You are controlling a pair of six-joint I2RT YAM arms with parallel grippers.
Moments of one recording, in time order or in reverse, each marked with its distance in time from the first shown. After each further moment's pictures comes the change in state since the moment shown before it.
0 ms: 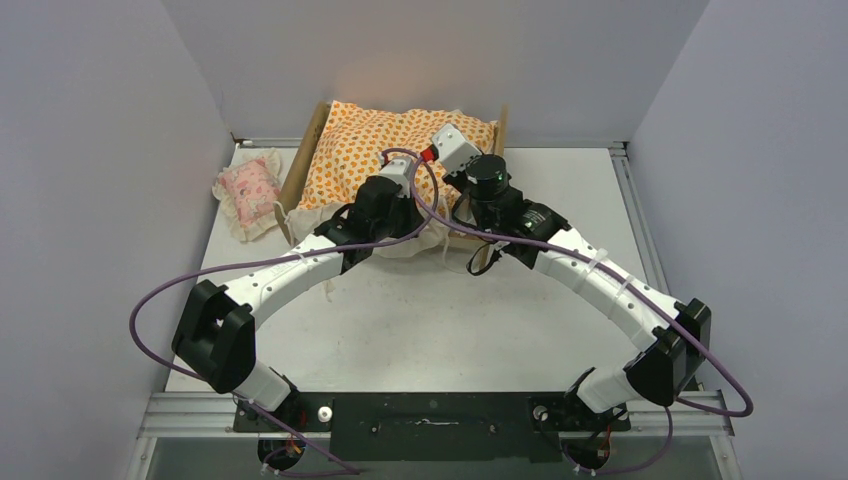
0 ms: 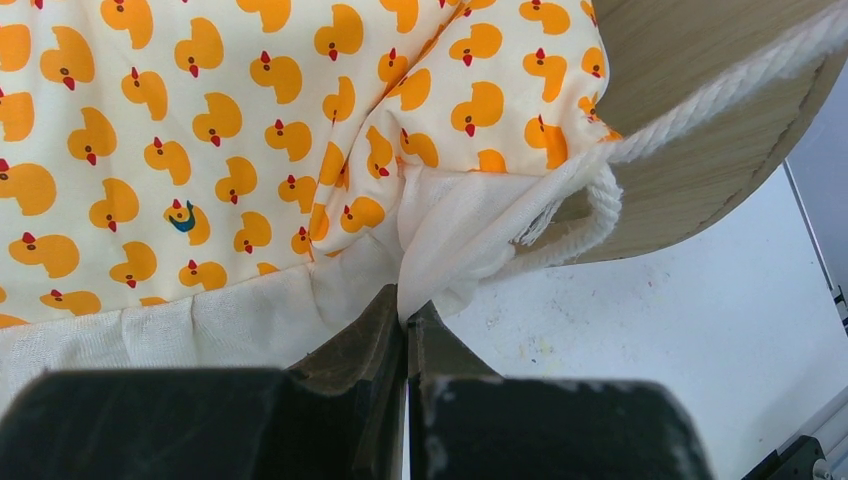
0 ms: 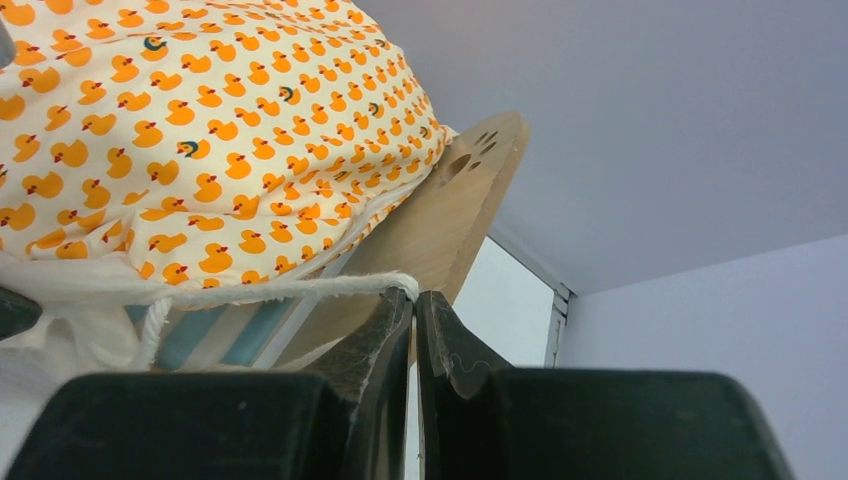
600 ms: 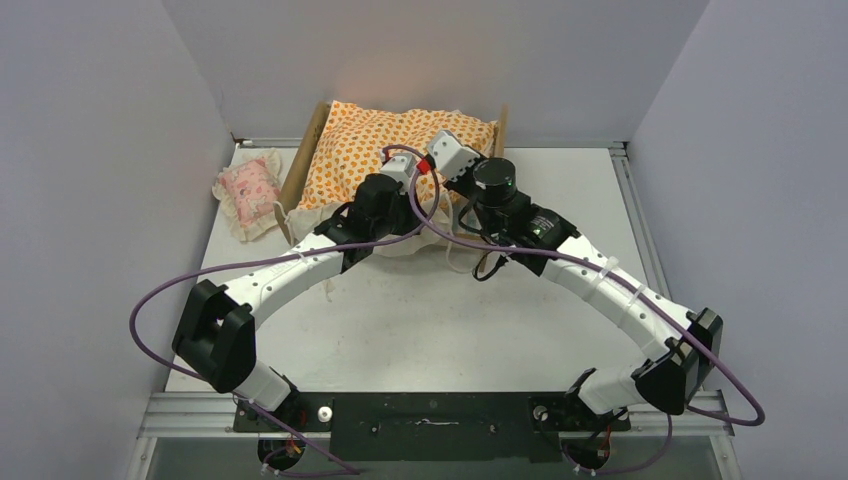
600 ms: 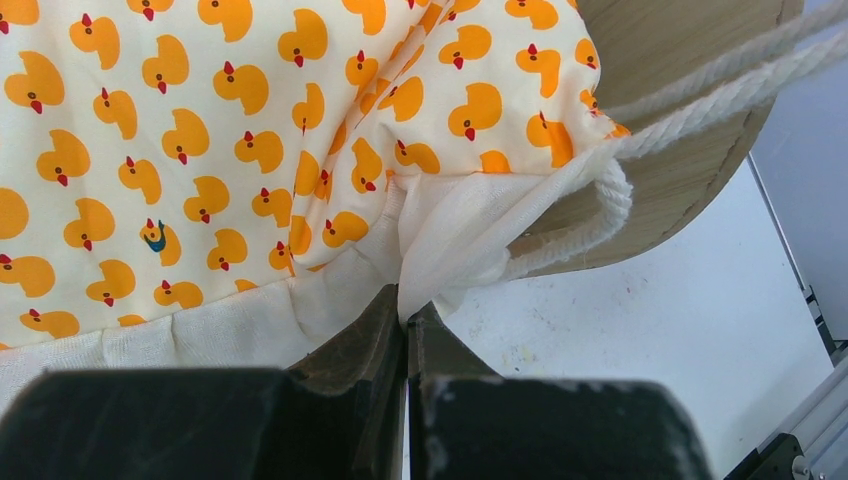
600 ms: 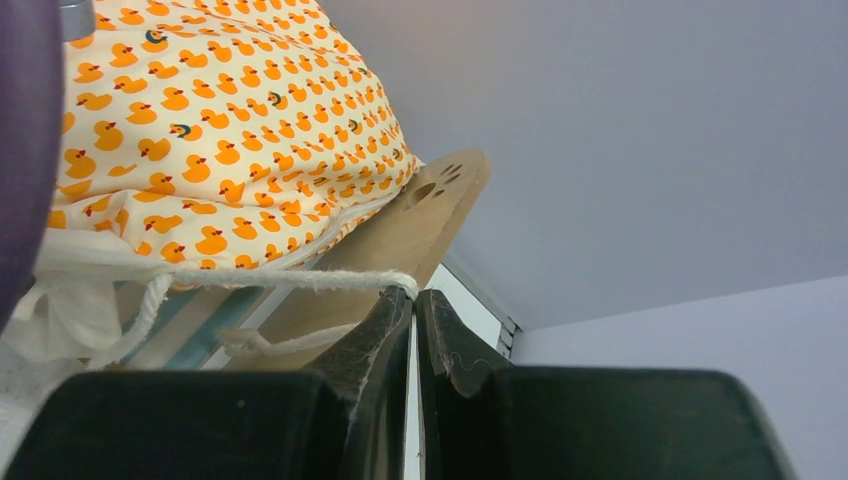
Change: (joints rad) left arm 0.000 0.003 0.011 0.028 0.025 -0.003; right arm 0.017 -0.048 -0.026 0.057 -0.008 -0.179
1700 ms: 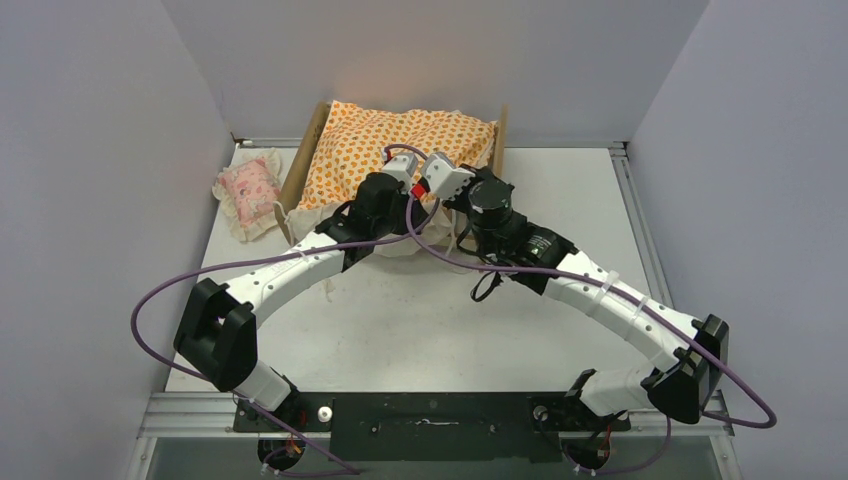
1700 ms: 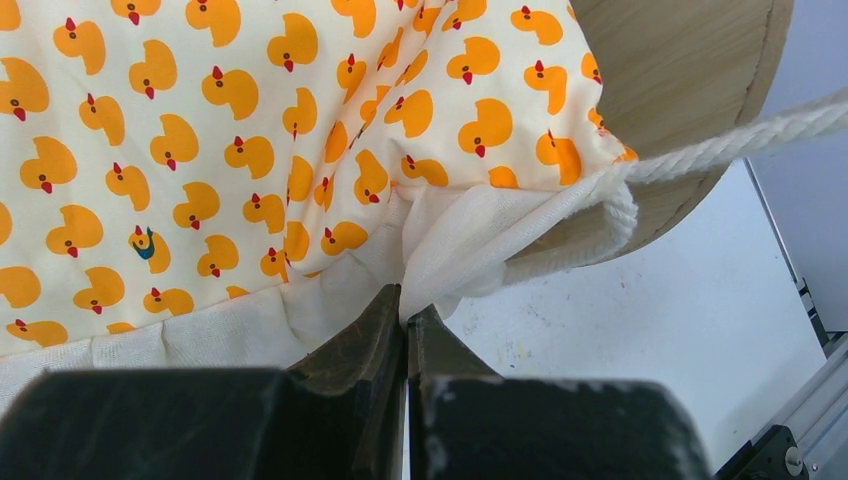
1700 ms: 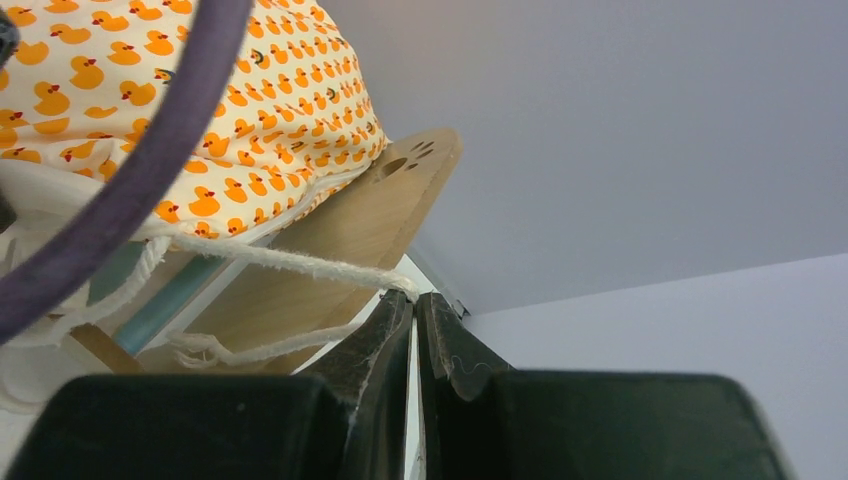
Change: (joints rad) left arm 0.000 0.010 0.013 -0.007 0.018 0.000; right arm 0.084 -0.071 -0.107 0.046 0.125 -0.117
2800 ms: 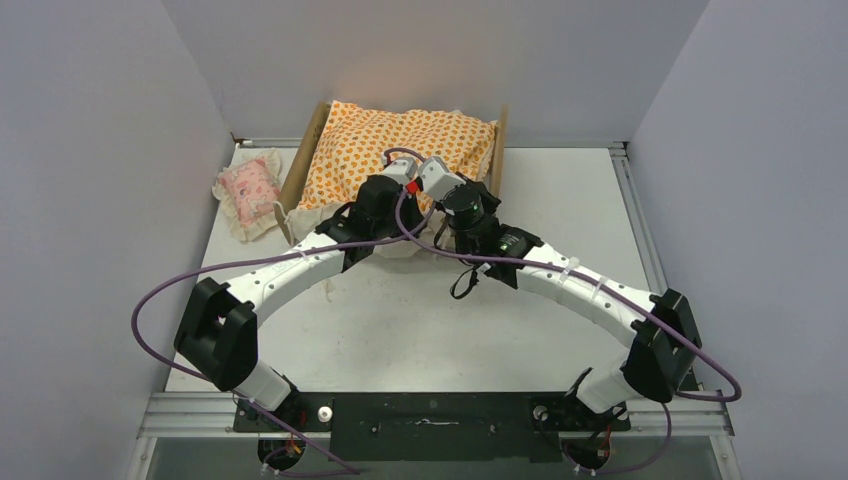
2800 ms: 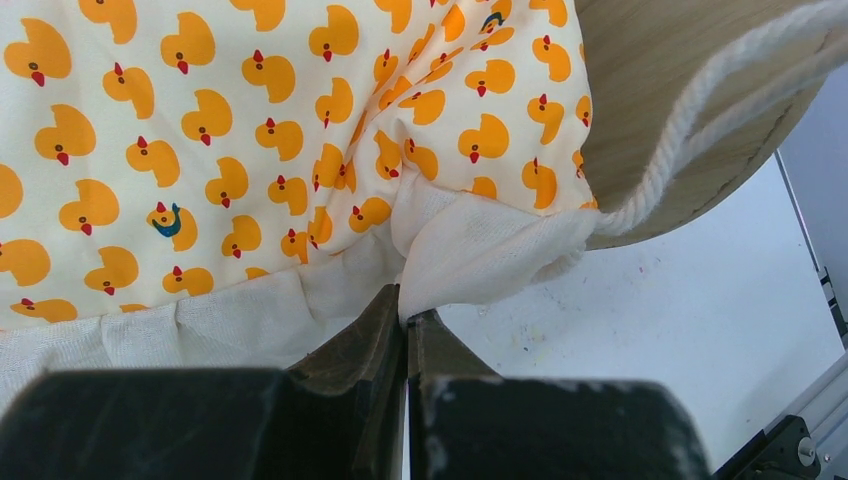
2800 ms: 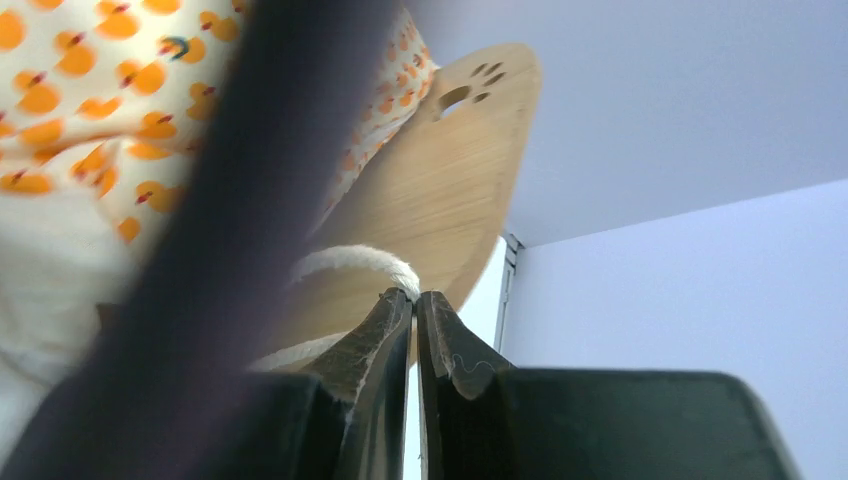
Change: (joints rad) left arm 0.002 0.003 -0.011 -0.039 -0.002 -0.002; right arm -0.003 0.142 -0.081 0.044 0.112 0.199
